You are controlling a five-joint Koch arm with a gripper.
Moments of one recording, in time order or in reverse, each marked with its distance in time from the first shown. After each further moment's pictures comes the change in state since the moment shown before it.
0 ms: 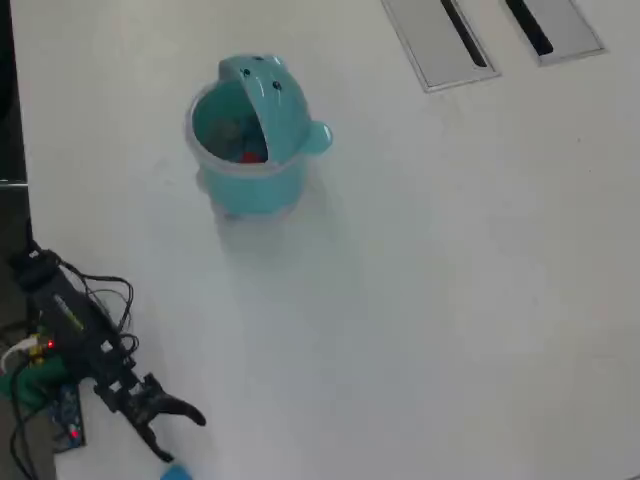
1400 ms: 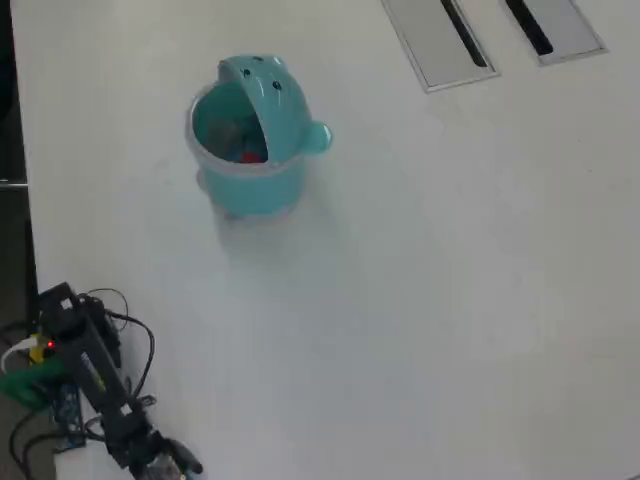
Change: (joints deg) arm 9.4 -30.7 -20.5 12.6 -1.0
